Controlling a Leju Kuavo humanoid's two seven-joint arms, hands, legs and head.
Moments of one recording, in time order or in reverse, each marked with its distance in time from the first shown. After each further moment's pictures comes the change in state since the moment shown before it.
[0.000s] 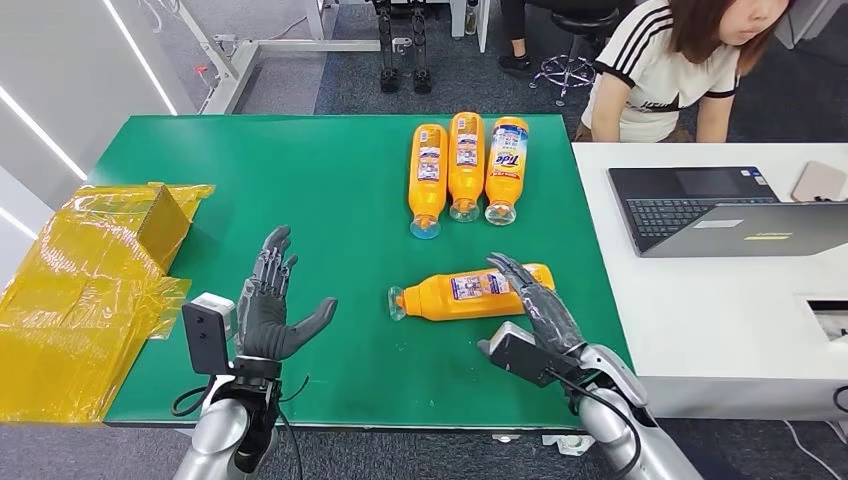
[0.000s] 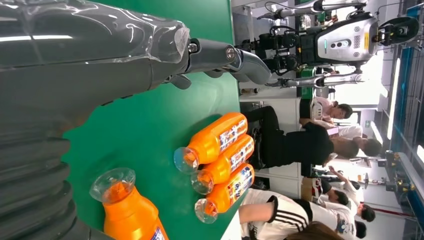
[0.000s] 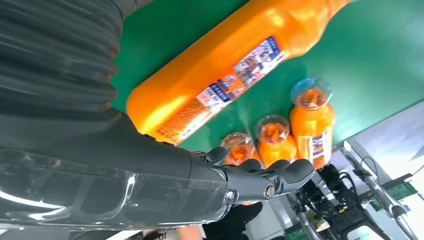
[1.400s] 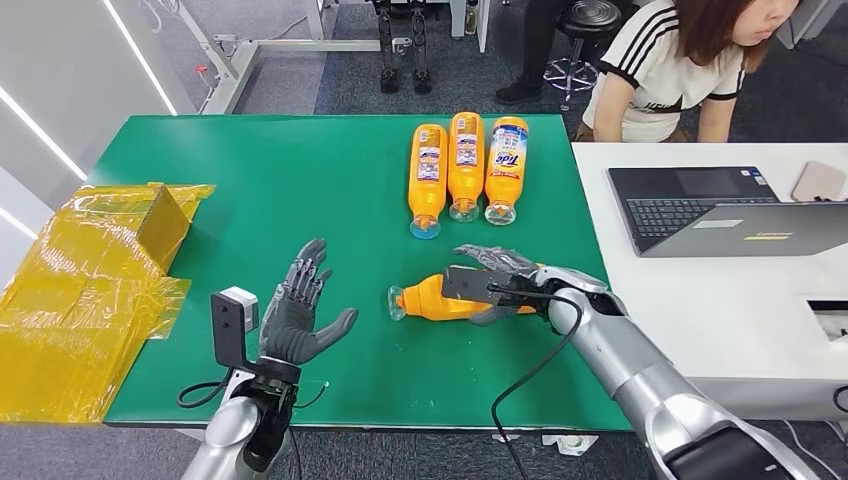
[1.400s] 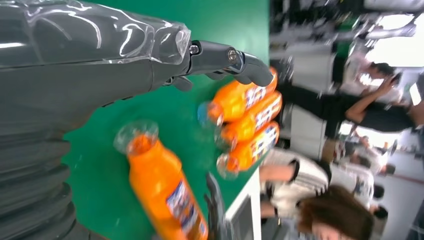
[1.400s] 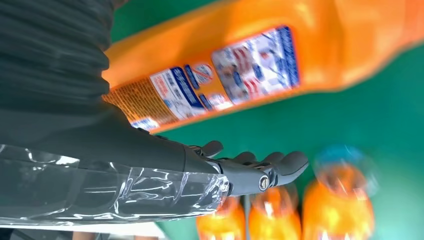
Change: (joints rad) left arm -0.032 0.003 -0.049 0.091 0.157 -0.120 0.055; right arm -0.511 0.092 0.193 0.538 0.038 0.447 0.191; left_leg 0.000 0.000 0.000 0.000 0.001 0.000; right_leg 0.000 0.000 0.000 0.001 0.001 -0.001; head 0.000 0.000
